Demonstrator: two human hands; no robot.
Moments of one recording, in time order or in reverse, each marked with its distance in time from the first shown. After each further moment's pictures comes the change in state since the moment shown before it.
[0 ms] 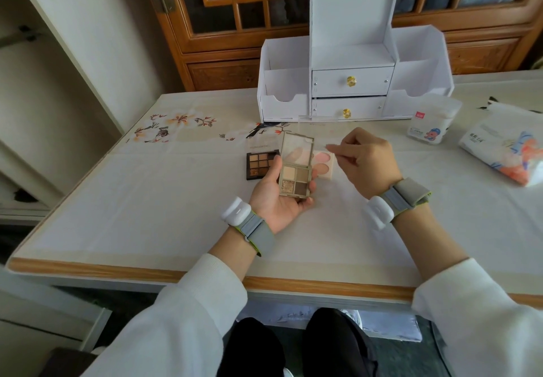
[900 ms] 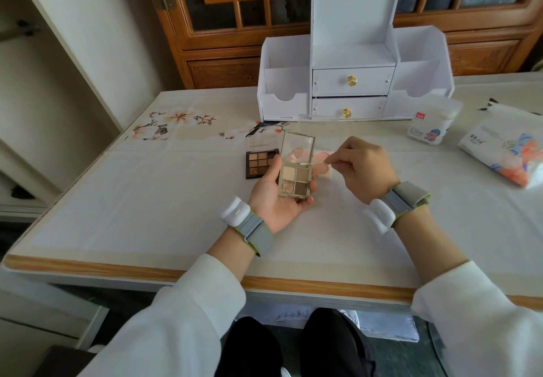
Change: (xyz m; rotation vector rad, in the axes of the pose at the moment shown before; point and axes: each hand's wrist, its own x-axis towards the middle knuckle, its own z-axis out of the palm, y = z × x) left_hand -0.001 -0.001 0.000 0.010 -0.032 0.007; right_hand -0.005 -0.002 0.003 0.016 -0.130 0.084
